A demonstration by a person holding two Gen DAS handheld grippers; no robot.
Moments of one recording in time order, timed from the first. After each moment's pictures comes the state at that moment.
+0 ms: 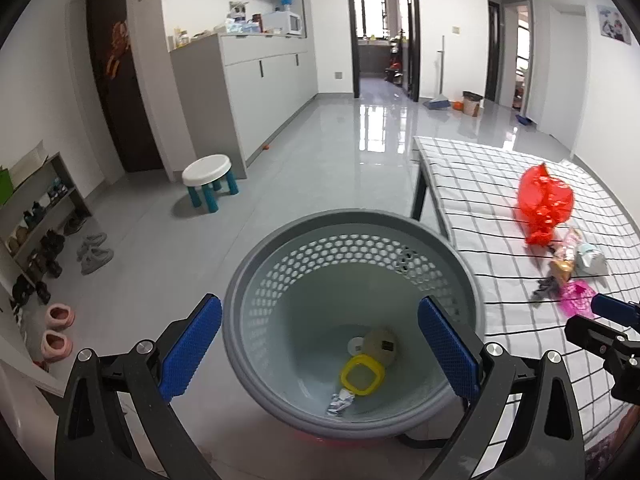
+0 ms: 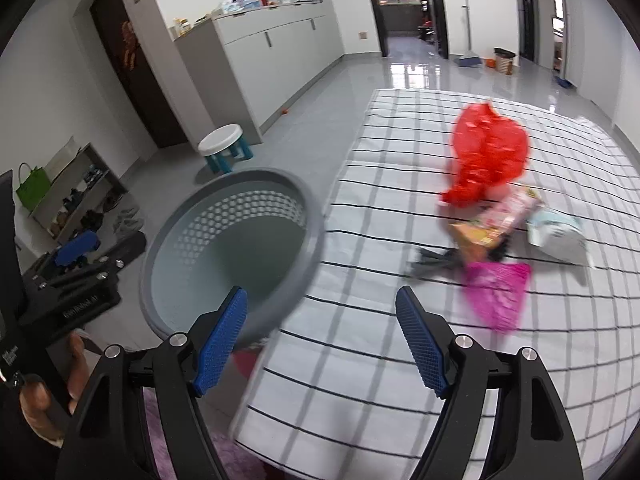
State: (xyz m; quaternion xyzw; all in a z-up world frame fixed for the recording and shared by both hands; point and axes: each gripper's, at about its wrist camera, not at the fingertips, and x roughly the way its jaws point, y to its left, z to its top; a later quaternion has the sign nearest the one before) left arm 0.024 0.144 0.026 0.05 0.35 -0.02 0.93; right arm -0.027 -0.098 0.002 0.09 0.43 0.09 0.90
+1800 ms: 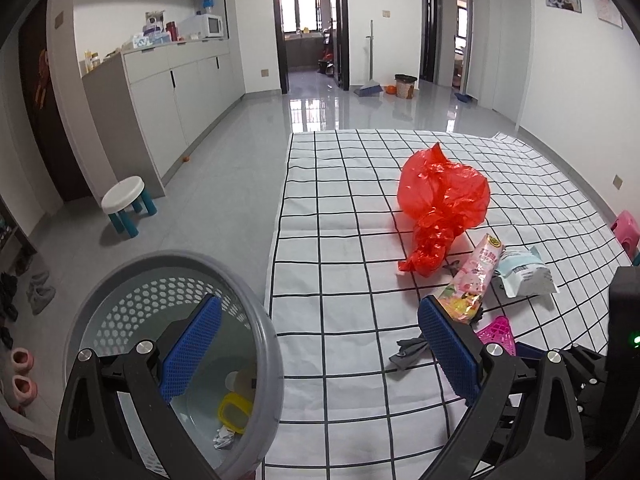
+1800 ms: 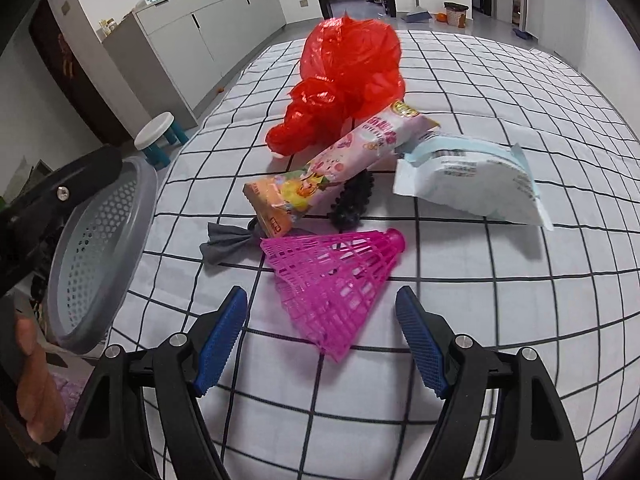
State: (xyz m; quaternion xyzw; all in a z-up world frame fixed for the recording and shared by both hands) left arm 0.075 -0.035 0.003 0.07 0.36 -0.12 0.92; right arm 0.013 -0.213 -0.079 0.12 0.49 0.02 0.86
